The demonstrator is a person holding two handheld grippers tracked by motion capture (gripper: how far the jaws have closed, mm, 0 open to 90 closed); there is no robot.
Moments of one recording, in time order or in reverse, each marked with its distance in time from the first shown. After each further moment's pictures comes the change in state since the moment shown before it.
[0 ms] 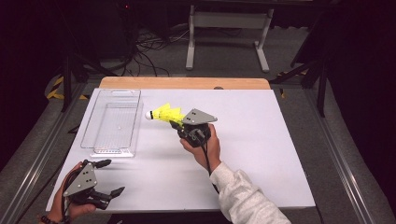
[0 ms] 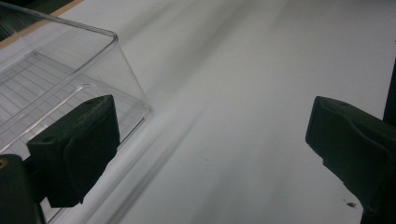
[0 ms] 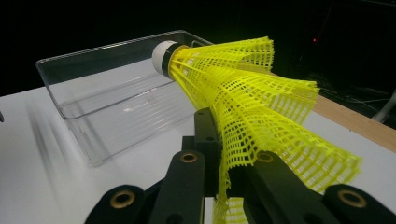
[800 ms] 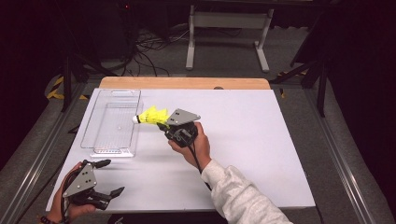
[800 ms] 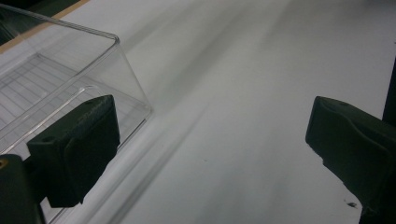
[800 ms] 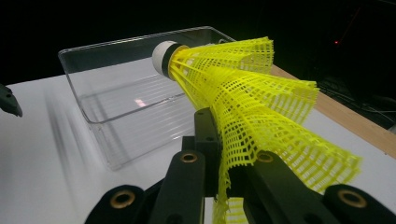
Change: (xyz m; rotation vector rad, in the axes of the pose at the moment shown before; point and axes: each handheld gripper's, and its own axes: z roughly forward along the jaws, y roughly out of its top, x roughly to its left) left arm -0.001 0.001 -0.001 -0.003 0.005 0.004; right arm 0.022 0.015 0.023 0.043 0.058 -0.077
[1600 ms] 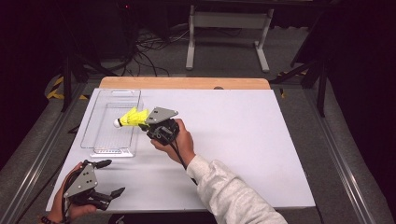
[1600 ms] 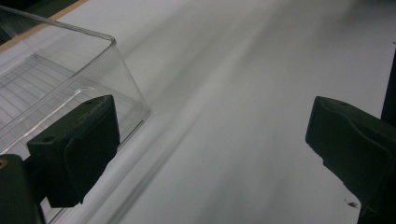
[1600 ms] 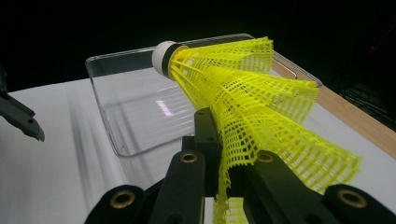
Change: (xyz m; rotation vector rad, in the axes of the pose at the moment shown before) left arm -0.002 0.001 0.001 0.001 -0.003 0.001; right arm 0.021 0.025 0.039 0.026 0.088 -0.058
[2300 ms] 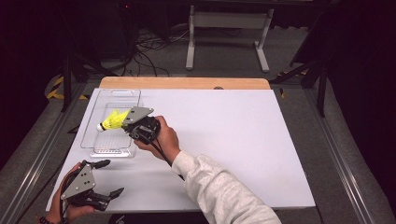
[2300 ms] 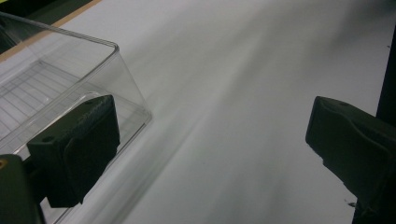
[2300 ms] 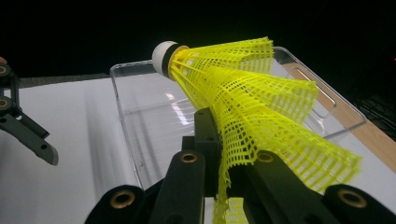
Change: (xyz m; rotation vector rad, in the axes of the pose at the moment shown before) left arm -0.001 0.001 -0.004 -0.017 -0.002 0.009; right arm 0.024 0.030 0.031 0.059 0.058 -0.103
